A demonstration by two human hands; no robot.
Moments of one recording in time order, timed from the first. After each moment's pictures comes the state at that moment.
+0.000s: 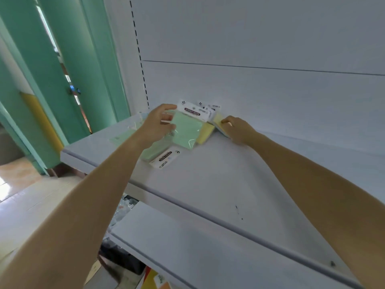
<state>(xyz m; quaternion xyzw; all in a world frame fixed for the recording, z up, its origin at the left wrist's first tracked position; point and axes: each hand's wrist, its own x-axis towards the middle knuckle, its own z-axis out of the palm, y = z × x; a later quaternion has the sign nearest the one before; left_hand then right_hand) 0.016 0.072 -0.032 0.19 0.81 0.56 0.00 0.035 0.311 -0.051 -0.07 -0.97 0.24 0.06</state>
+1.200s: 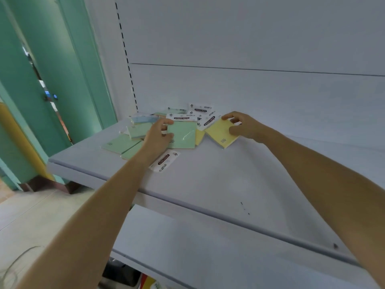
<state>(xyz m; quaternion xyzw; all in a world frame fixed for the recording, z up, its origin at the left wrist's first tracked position) 0.001 0.082 -0.069 0.17 0.83 0.53 -0.04 0.062 0.338 -0.036 -0.04 -0.92 0.40 0.05</state>
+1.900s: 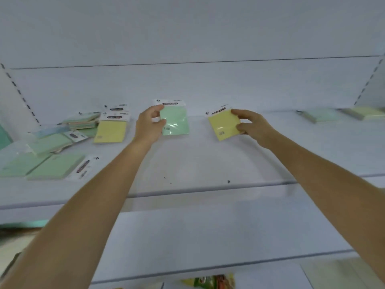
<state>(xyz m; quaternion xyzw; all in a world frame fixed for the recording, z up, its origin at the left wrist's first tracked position) 0.098 0.222 -0.042 0.31 0.75 0.58 0.04 0.288 0.425 -0.045 -0.25 -0.77 0.52 0.27</state>
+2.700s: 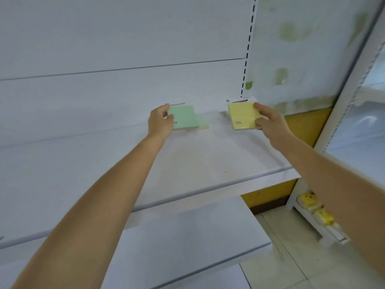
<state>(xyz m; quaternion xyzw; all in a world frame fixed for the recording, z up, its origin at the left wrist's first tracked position) 0.354 0.575 -0.036 0.36 0.75 0.55 0.07 0.590 0.713 -0.042 -0.41 -0.66 0.49 0.41</state>
